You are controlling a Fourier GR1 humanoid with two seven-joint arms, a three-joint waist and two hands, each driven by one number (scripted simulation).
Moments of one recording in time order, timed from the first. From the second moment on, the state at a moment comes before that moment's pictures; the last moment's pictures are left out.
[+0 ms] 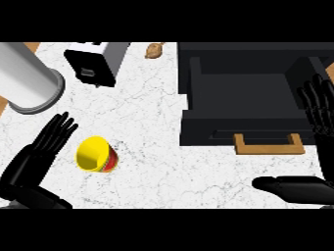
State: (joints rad) left arm 0.03 0.23 0.12 -1.47 0.25 -0.54 -0.24; right arm -0.03 -0.15 -0.03 -2.00 0.03 0.08 -0.01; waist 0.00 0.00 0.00
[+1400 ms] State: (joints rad) left arm -0.37 0.28 0.16 -0.39 -0.09 -0.39 -0.89; right arm -0.06 -0.14 -0.07 -1.95 0.02 0.13 -0.04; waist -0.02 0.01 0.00
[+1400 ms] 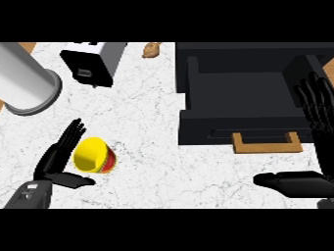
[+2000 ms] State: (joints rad) left arm -0.44 0.27 0.15 -0.27 -0.12 -0.37 -0.96; right arm -0.08 -0.14 -0.08 -1.94 0.00 0.14 -0.03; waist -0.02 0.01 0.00
